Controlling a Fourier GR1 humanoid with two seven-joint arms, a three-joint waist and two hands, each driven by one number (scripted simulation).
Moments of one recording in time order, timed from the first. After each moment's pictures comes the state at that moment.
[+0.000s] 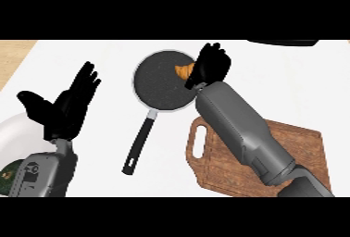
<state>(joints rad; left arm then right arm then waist) -0.27 0.15 0.03 -1.54 0.10 0.06 0.24 -1.08 -0.01 0.40 -0.58 0.92 -0.45 1.04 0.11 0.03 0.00</state>
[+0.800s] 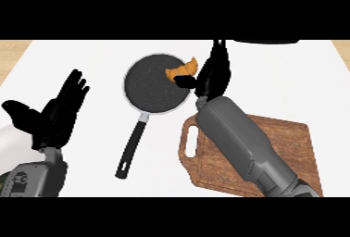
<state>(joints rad) -0.20 0.17 0.07 -1.56 0.11 0.05 0.24 -0.94 -0.01 0.41 -0.76 0.73 -0.93 0.92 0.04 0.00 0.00</state>
